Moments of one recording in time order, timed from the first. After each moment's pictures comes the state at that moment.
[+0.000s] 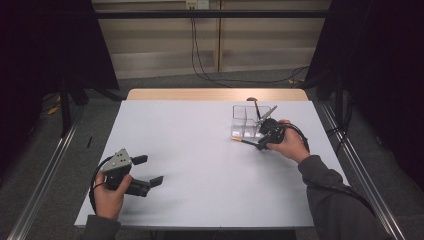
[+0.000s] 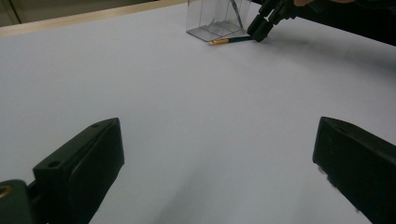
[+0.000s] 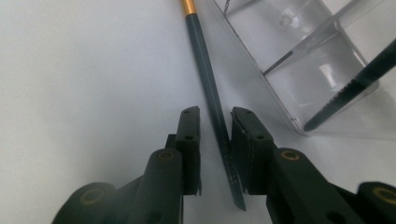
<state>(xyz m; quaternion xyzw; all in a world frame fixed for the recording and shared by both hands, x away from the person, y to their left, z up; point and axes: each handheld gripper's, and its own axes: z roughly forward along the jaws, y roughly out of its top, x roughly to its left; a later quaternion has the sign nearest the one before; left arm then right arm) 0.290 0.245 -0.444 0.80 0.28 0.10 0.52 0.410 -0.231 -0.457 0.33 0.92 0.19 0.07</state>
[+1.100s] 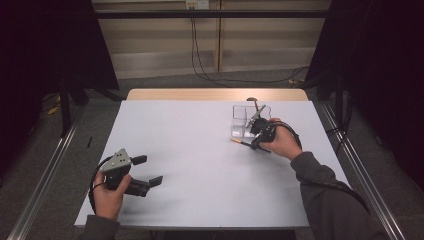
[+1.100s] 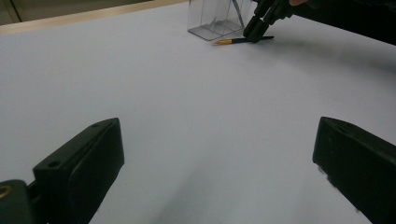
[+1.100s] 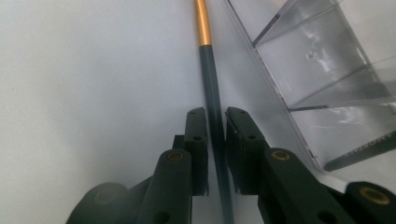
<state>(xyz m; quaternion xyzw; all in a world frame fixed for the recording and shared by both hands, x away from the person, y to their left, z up) 0.290 0.247 -0.445 0.80 0.28 0.10 0.52 0.417 -0.205 -0.455 0.31 0.94 0.16 0.06</state>
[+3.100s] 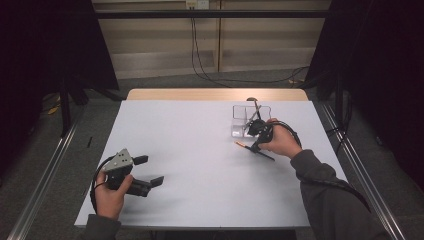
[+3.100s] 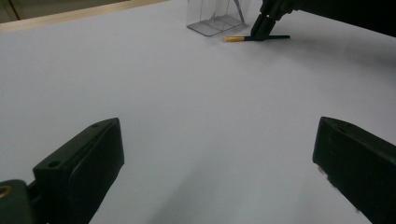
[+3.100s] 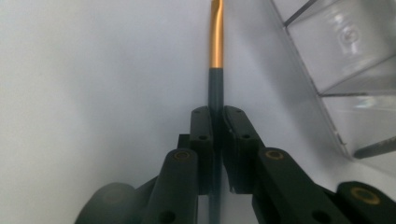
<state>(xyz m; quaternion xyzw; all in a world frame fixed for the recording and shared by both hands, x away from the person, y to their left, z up) 0.291 0.243 -0.447 0.81 0.28 0.11 0.51 0.414 -0.198 -0.451 0.30 0.95 0.12 0.02</state>
